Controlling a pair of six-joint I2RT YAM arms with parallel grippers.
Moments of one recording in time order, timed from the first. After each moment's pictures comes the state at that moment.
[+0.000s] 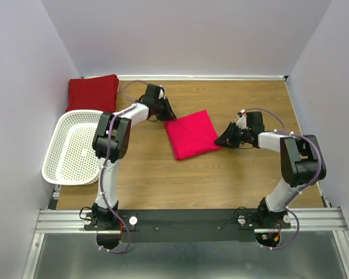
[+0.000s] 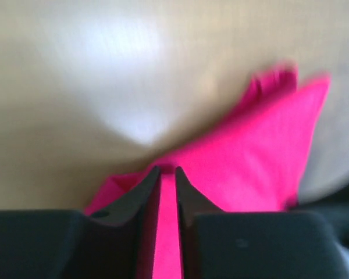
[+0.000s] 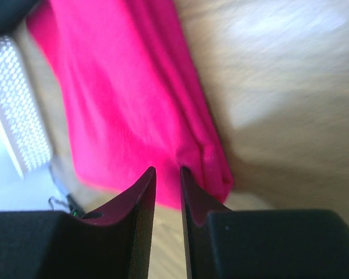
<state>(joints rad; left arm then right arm) -0.35 2.15 1.48 -0.15 0.39 -0.66 0.10 1.73 0.80 0.05 -0.63 0.60</state>
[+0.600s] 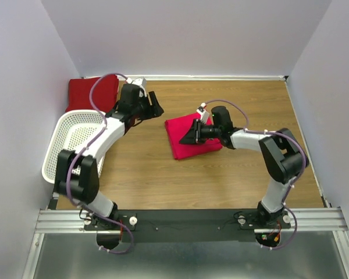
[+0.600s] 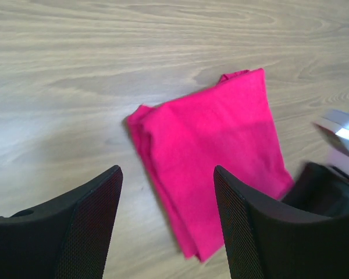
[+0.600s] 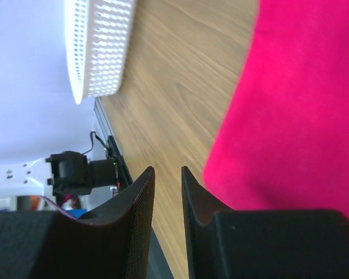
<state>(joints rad) -0.30 1.62 1.22 -0.19 0.20 -0.48 0.47 1.77 0.94 0.31 -0.77 0.73</state>
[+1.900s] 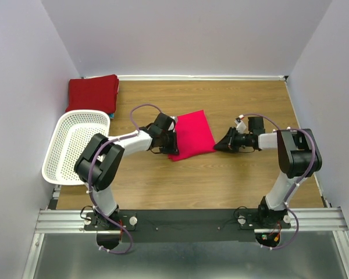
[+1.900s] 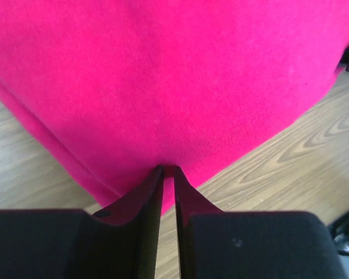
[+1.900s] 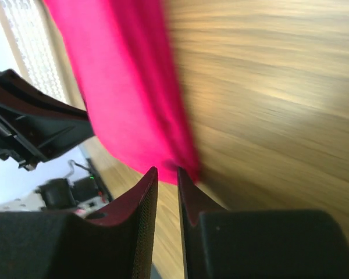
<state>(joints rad) -0.60 1.75 1.01 -0.22 0.23 -0.55 0.09 1.81 0.76 0.13 -0.84 0.56</state>
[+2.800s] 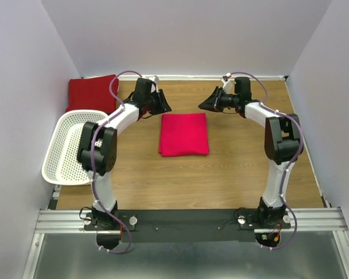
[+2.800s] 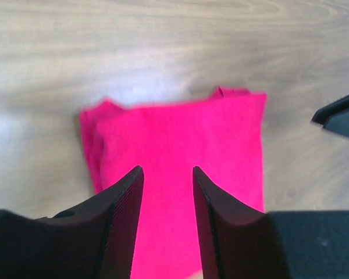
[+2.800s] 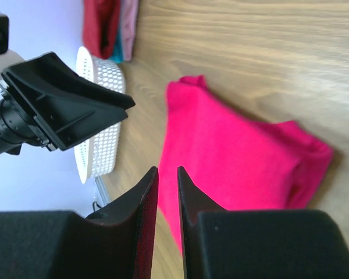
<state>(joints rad) -0.32 1.86 1.37 -0.17 0.29 -0.52 0.17 2.01 1.40 0.09 -0.84 0.68</state>
